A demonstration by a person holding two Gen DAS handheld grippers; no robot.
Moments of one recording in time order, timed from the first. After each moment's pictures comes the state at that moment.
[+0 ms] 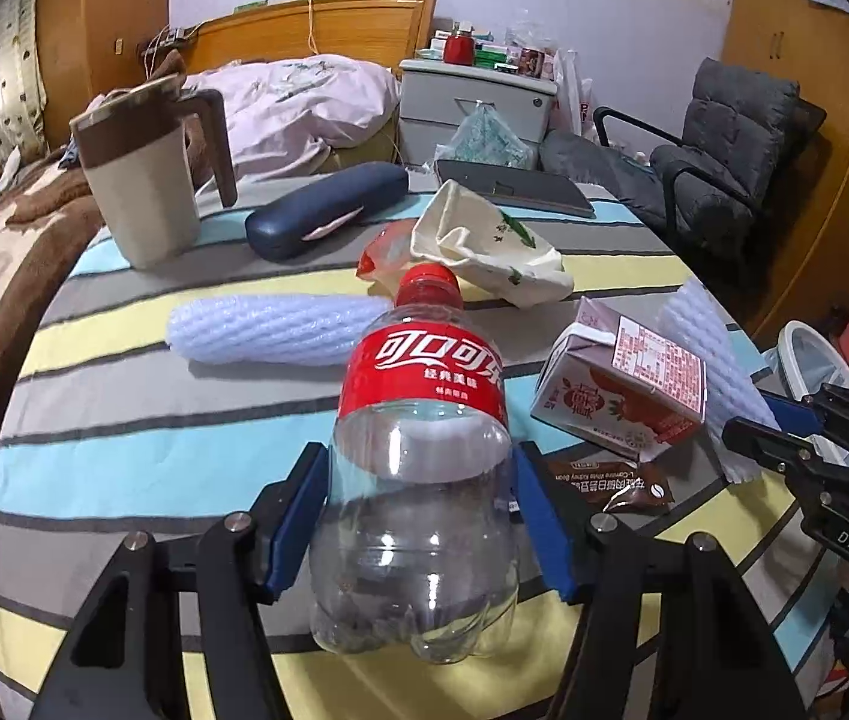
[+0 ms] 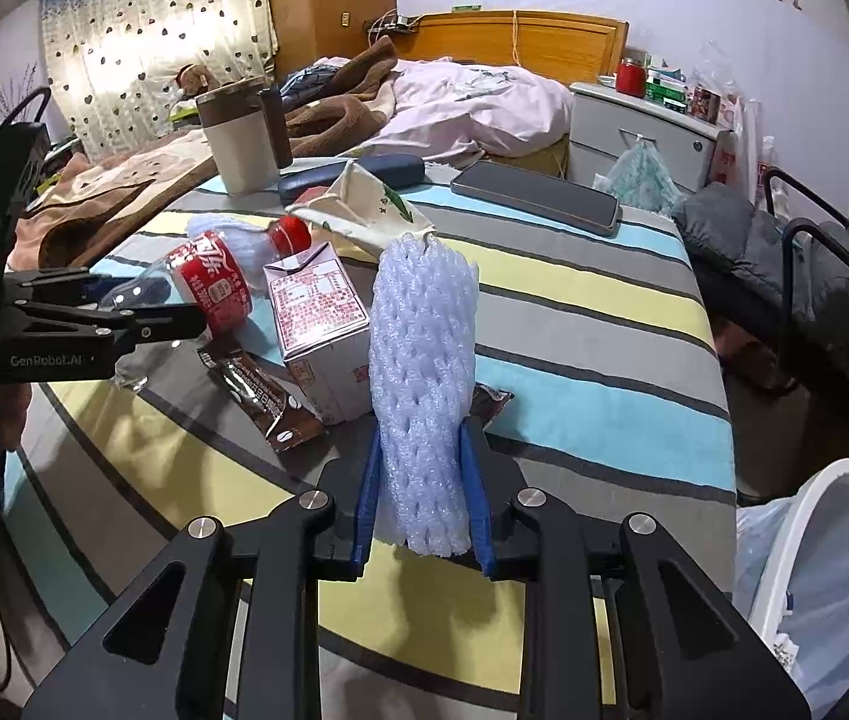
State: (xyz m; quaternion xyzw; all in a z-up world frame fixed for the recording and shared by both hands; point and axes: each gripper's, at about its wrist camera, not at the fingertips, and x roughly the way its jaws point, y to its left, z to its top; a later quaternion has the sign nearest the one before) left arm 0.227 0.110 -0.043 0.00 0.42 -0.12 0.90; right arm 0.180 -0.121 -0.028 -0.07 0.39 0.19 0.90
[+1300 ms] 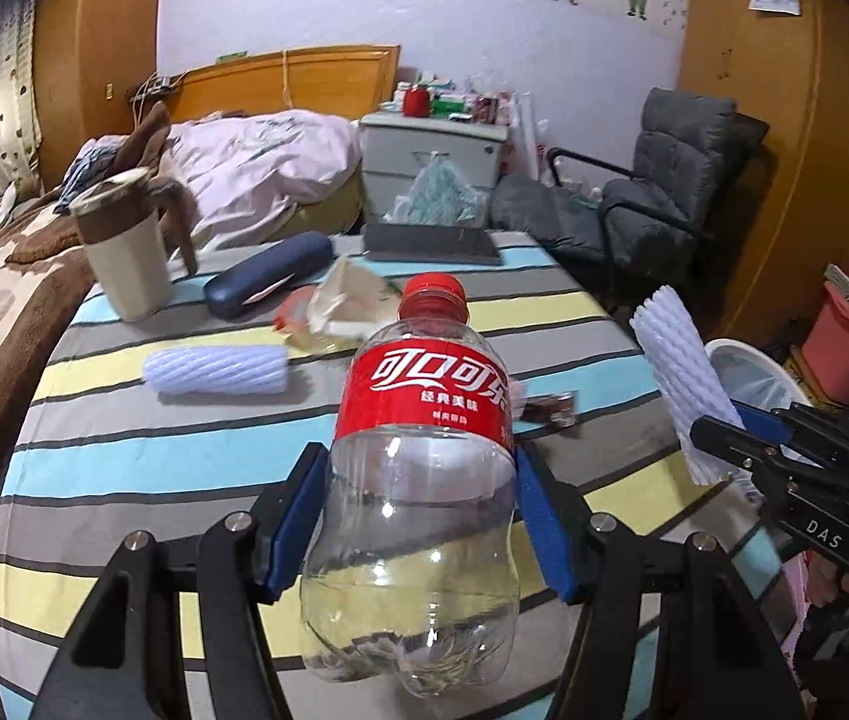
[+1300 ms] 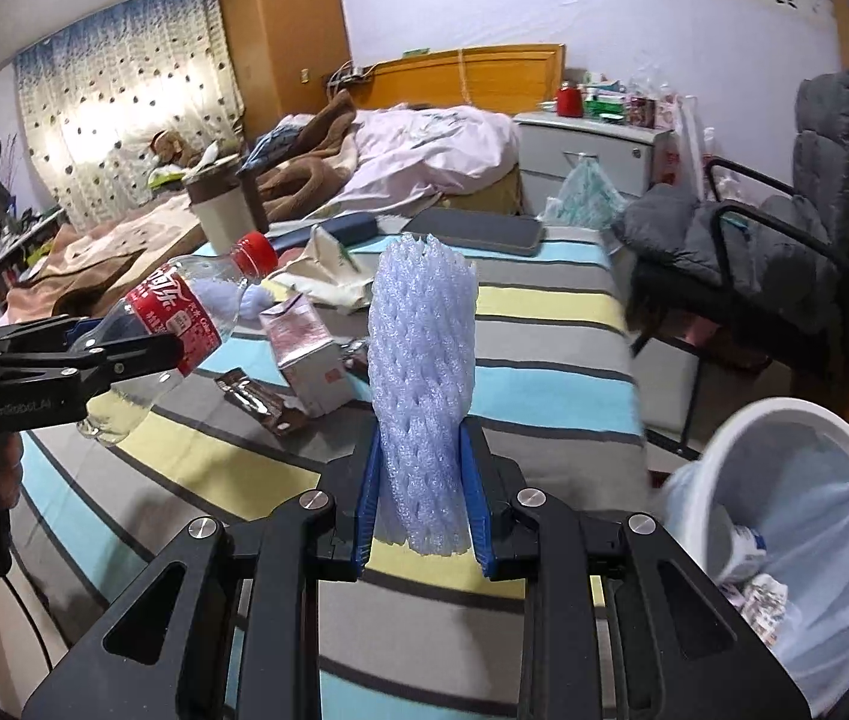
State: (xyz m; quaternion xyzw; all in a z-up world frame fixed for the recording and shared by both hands) left arm 0.170 0.056 0.009 0.00 0.37 -0.14 0.92; right arm 0.141 -0.166 0.000 -0.01 0.35 0.16 0.92
